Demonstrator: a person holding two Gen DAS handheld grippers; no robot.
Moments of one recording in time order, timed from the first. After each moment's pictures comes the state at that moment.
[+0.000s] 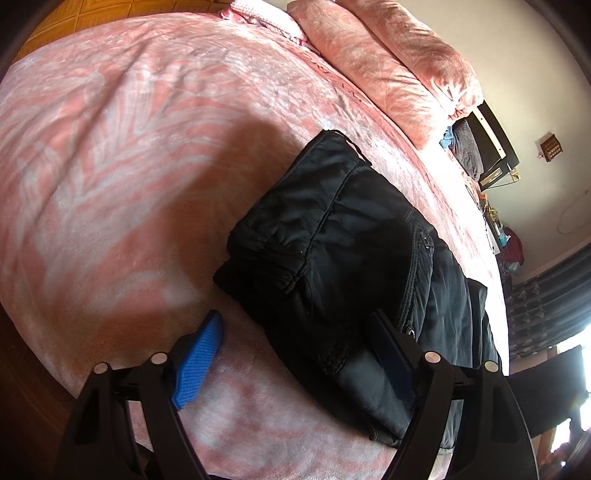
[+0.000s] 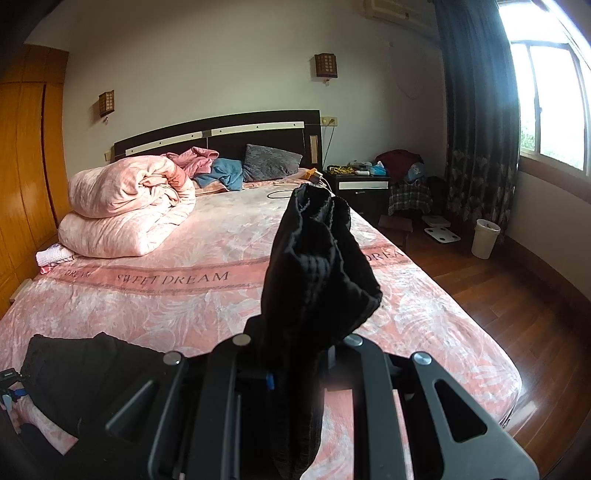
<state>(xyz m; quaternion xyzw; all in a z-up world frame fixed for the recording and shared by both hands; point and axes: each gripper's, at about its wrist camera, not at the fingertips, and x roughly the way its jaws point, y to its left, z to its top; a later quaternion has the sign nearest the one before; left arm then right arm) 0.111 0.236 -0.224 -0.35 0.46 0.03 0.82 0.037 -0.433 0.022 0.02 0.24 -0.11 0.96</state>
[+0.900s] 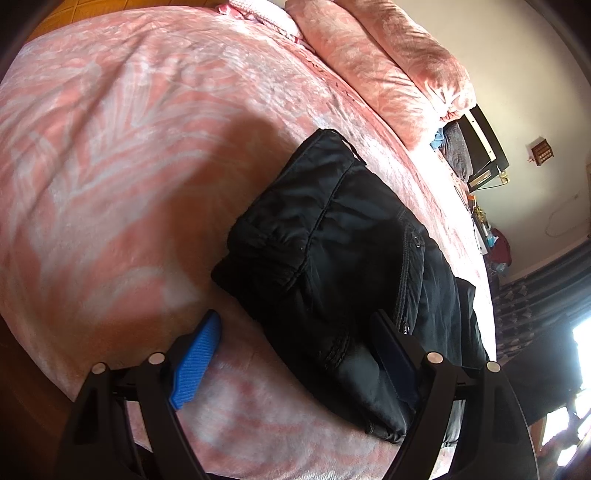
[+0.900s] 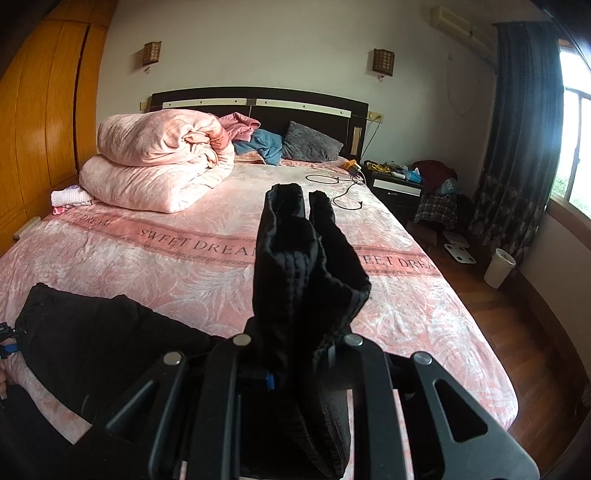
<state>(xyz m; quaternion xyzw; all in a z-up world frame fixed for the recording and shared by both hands) 0.104 0.241 -0.228 -0.37 0.45 0.01 0.81 0.080 -0.325 0.008 -0.07 0.29 -0.06 0.95</state>
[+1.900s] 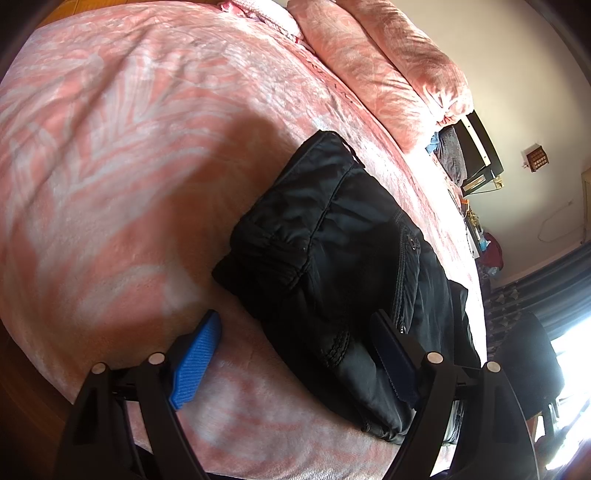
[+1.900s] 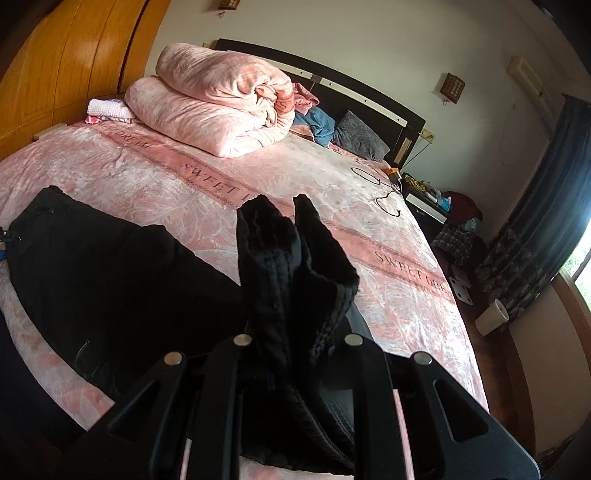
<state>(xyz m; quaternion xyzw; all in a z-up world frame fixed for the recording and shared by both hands) 0.098 0.244 -0.229 -0.38 0.44 0.00 0.81 0.087 -0.211 -0.054 -0.22 0.33 -0.02 0.92</state>
